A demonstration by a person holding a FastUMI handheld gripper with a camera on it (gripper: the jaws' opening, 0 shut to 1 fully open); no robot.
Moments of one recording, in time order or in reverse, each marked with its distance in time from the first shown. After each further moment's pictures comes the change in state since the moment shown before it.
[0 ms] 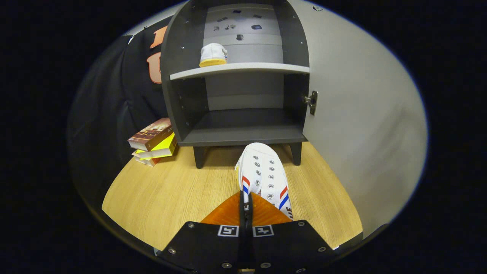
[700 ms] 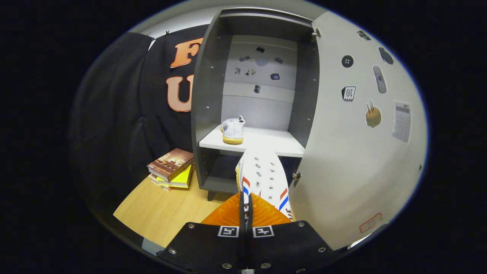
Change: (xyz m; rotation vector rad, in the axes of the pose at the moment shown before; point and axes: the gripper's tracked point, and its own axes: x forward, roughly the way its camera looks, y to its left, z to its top) arm -0.112 0.021 0.176 -0.126 -0.169 -0.018
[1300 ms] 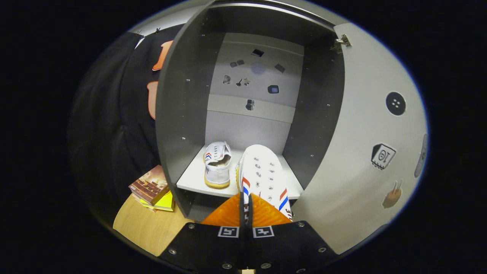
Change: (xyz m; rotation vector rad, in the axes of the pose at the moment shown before) arm 0.124 -0.021 0.095 -0.046 0.034 -0.110
